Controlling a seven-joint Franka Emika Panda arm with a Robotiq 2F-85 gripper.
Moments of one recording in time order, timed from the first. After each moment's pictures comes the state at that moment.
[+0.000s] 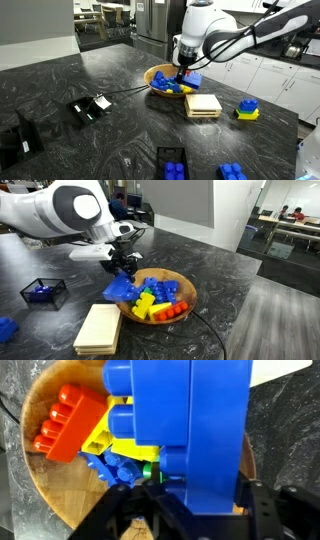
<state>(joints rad) 0.03 0.07 0.10 -2.01 -0.34 2.22 0.09</state>
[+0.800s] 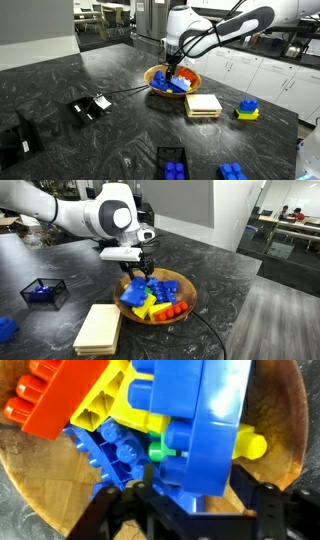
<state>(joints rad) 0.04 0.30 0.04 -1.74 -0.24 2.16 -0.07</state>
